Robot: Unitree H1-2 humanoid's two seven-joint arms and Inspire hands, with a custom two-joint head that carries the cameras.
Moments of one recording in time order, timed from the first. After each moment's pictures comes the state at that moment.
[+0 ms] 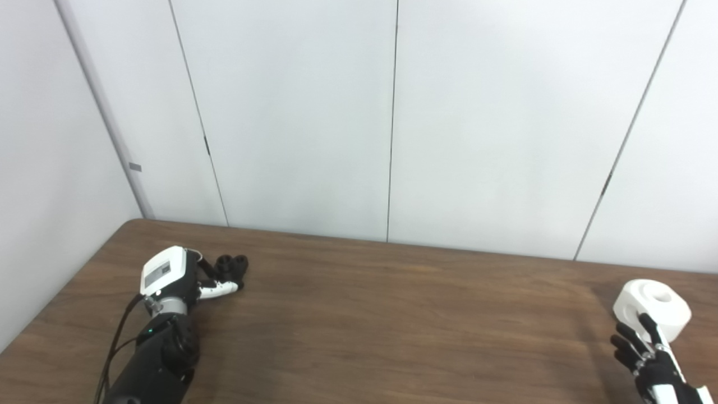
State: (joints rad) left arm -0.47 0.48 -0.08 0.45 0.62 0.41 0.20; right arm 0.03 -0.18 -0.15 -0.02 0.08 -0.20 0.07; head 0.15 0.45
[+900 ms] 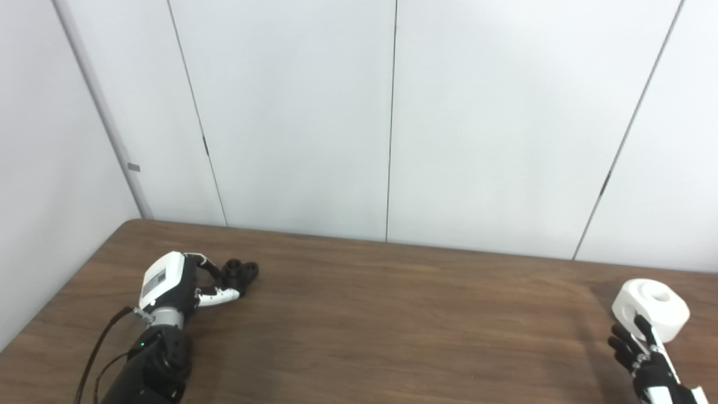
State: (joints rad) left arm -0.34 0.47 -0.04 0.20 0.51 0.39 0.10; right arm 0.04 -0.18 -0.14 -0.03 0.04 -0.20 0.06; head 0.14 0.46
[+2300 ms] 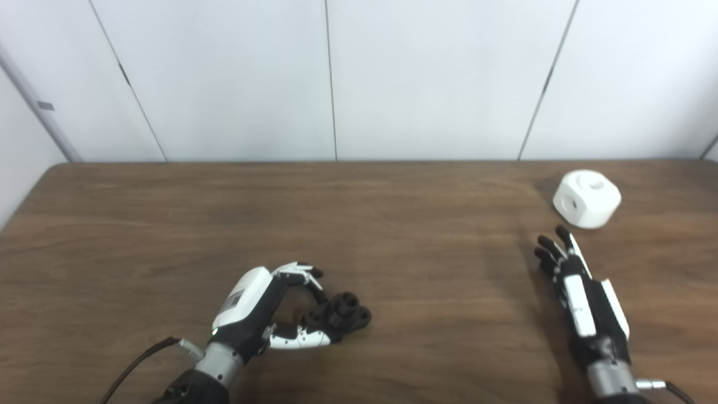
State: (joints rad) left arm 0.01 0.34 -0.32 -0.36 0.55 0.21 -0.17; right arm 0.09 -0.12 -0.10 -0.18 0.00 0.01 0.03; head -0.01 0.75
